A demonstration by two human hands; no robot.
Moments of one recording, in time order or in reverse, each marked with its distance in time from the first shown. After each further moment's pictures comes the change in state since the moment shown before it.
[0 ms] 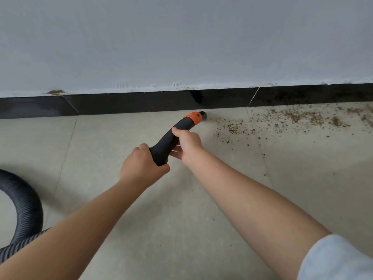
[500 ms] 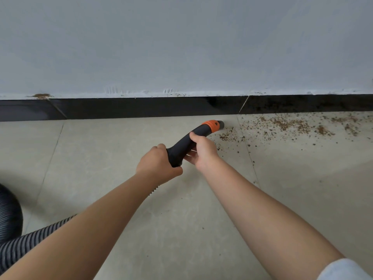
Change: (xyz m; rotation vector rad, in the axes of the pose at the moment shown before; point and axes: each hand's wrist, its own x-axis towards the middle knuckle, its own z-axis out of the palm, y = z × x) left_hand 0.012 0.049 0.016 0.019 -0.160 0.124; right_hand 0.012 -0.012 -0.054 0.158 0.107 -0.031
